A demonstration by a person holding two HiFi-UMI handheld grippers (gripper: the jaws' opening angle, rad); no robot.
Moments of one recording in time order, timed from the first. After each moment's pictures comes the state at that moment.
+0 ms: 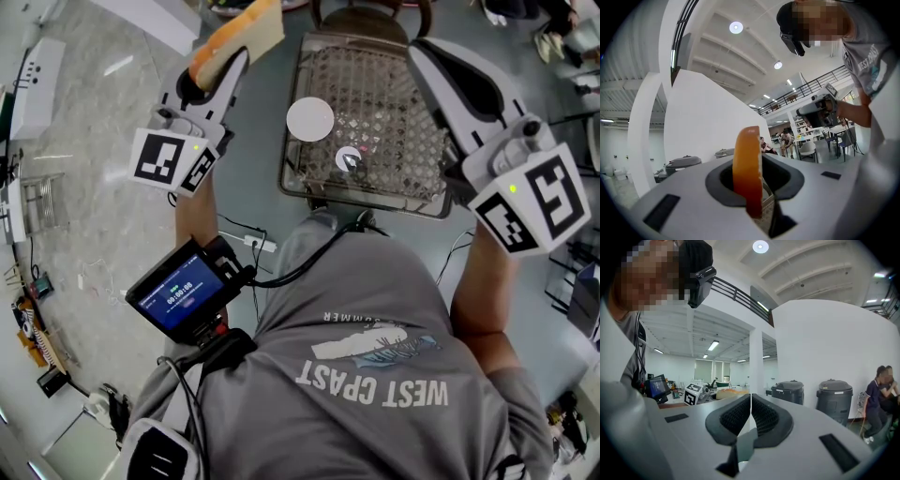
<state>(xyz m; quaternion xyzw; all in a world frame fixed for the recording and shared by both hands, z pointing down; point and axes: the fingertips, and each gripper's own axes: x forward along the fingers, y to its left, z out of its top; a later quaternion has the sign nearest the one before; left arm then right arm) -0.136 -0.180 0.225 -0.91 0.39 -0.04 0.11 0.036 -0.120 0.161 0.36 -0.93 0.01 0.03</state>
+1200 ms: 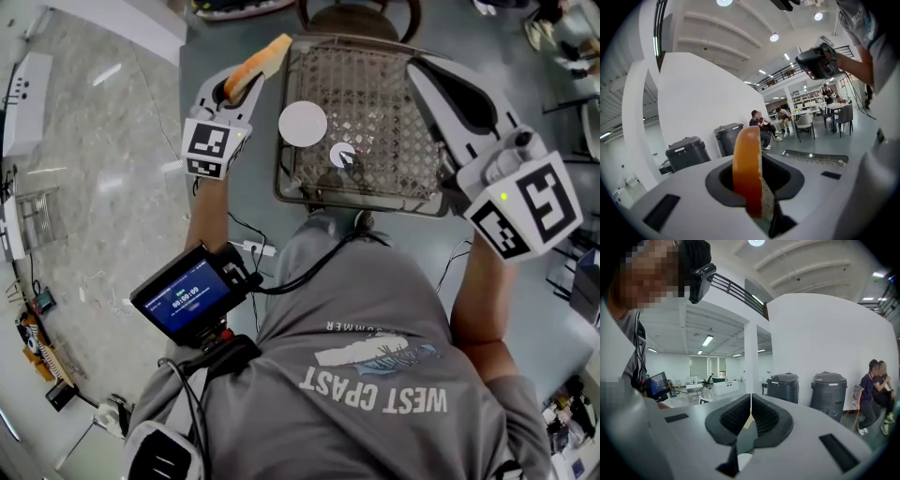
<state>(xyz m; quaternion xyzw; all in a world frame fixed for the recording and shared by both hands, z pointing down) -0.132 -0.216 0.354 -0.89 0.39 -0.19 0.10 0.049 -0.109 0.168 0.38 -0.92 0.04 0.06</state>
